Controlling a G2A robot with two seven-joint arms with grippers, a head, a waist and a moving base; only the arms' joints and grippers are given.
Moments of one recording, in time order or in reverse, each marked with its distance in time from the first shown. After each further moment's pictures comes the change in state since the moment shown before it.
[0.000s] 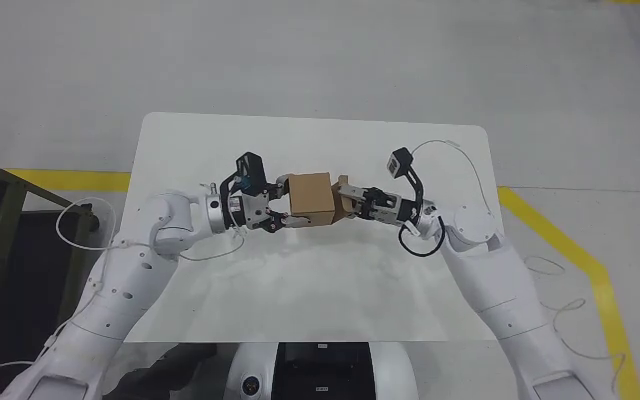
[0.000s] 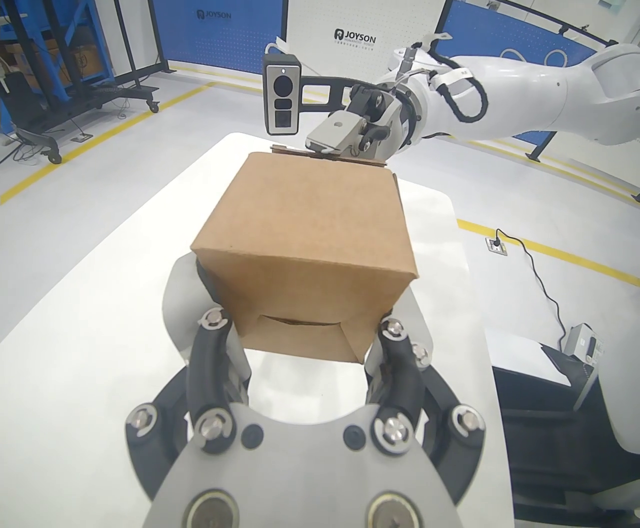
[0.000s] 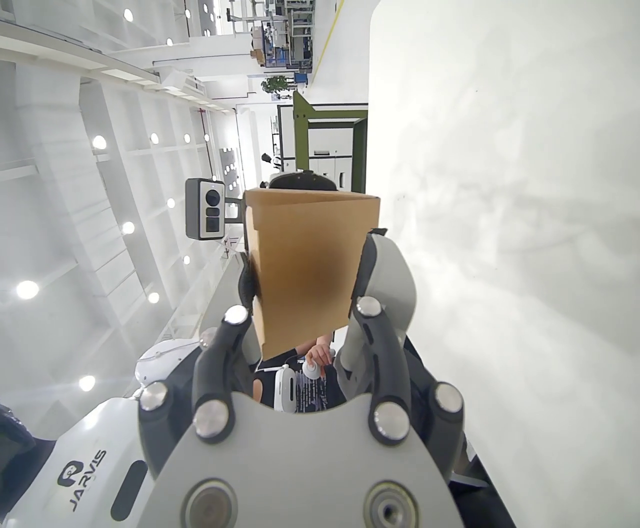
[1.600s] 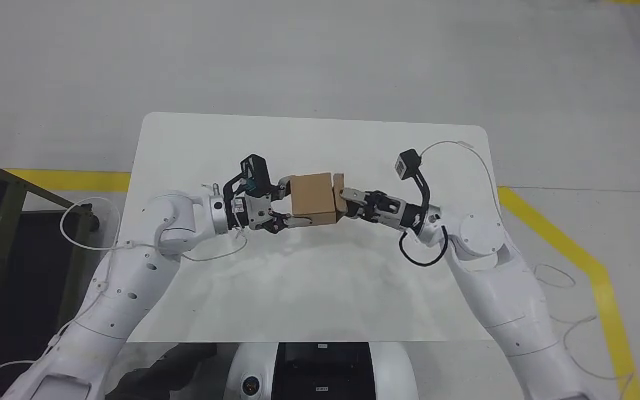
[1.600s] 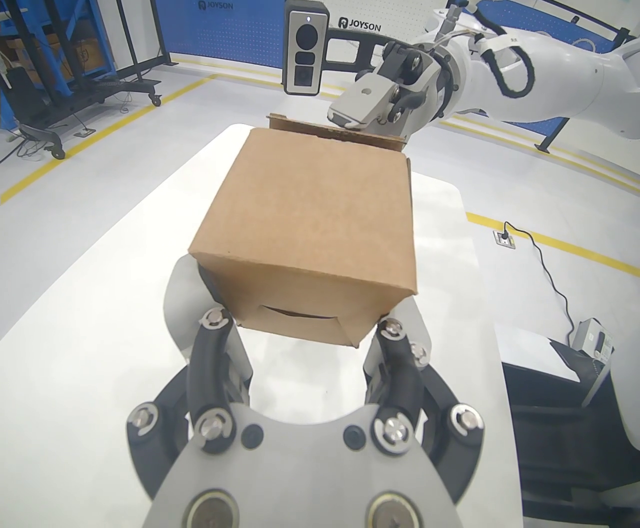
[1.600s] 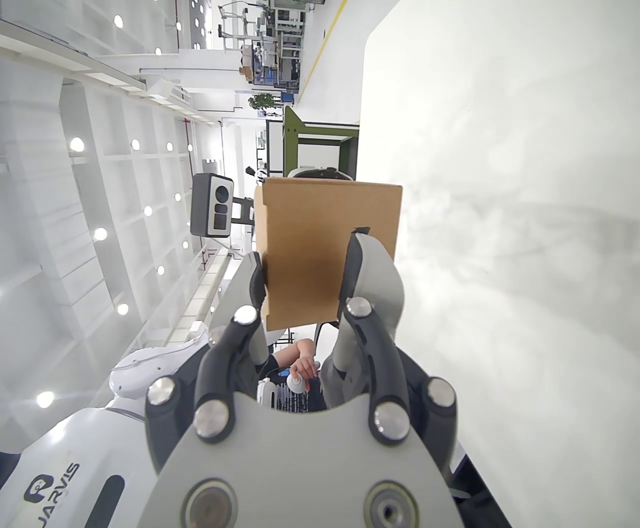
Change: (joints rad) left arm -0.004 -0.010 0.010 0.009 0.036 0.009 0.004; right arm -0.093 0.032 0.050 -0.175 -0.101 0.047 -0.088
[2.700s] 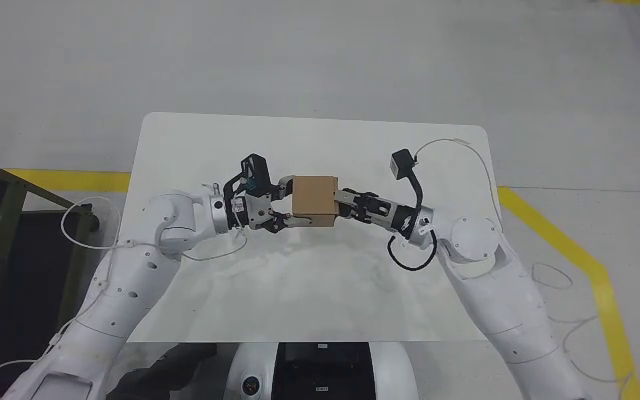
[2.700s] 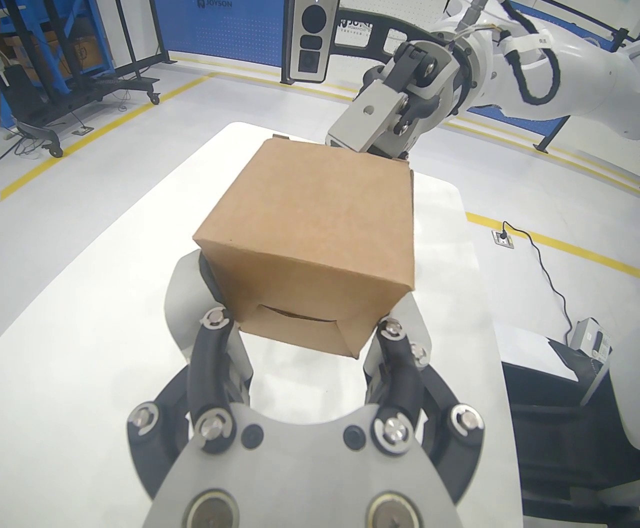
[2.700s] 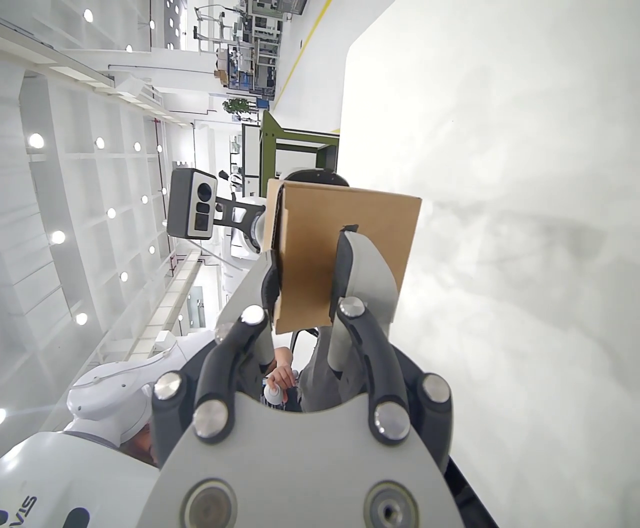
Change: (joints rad) left arm -0.008 -0.005 0.003 0.012 -0.005 -0.003 -0.007; right arm -0.016 0.005 -0.036 -0.093 -0.094 0.041 -0.086
